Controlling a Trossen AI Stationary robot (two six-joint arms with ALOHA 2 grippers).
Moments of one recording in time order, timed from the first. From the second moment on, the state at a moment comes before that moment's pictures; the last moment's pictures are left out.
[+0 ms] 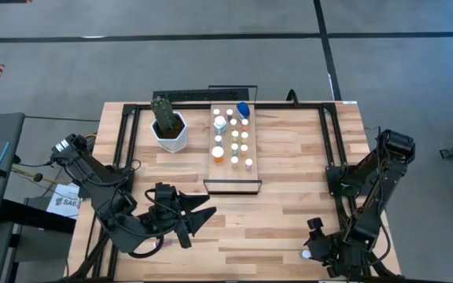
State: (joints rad) left arm -0.76 1.54 1.55 -0.17 -1.11 -0.95; right arm 1.16 1.48 0.86 -0.49 0.38 0.81
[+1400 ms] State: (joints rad) left arm -0.76 1.54 1.55 -0.18 -1.16 -0.95; right arm 1.14 1.59 0.83 -0.39 0.38 0.78
